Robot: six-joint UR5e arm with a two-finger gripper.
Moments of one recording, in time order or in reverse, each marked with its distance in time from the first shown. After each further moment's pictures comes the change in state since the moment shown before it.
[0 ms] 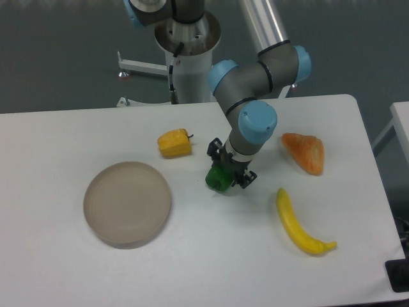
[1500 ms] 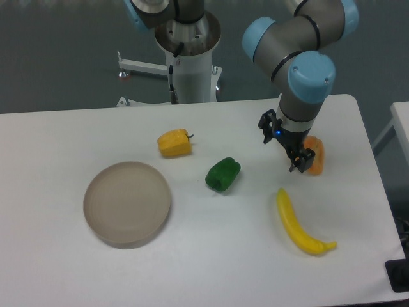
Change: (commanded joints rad) arm 0.081 0.019 0.151 -0.169 0.123 0.250
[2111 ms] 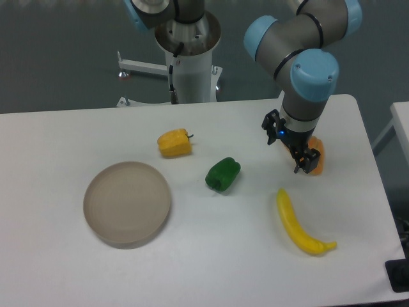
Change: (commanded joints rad) arm 0.003 -0.015 0.103 -0.017 0.018 0.035
